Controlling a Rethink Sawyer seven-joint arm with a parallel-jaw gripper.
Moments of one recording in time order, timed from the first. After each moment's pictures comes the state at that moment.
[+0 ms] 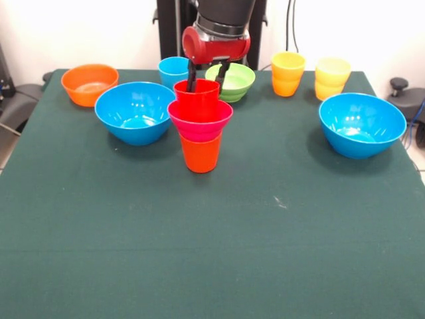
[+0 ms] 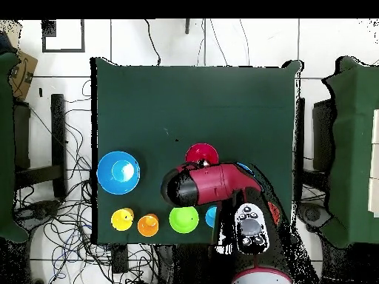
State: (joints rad) arm -0.27 -0.74 0.05 1.82 -0.49 0.41 1.39
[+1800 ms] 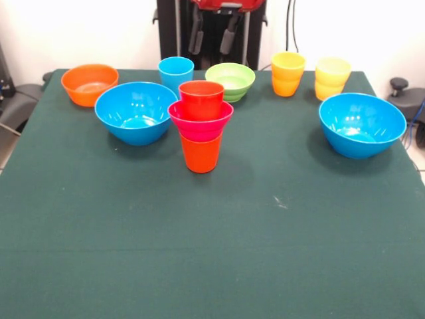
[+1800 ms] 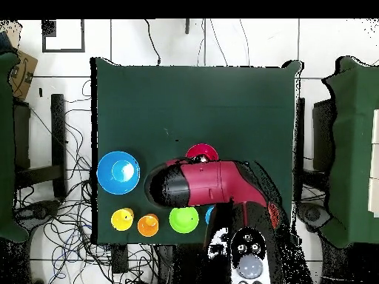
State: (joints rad) arm -0.24 -0.93 0.05 1.82 -0.40 0.60 1.39
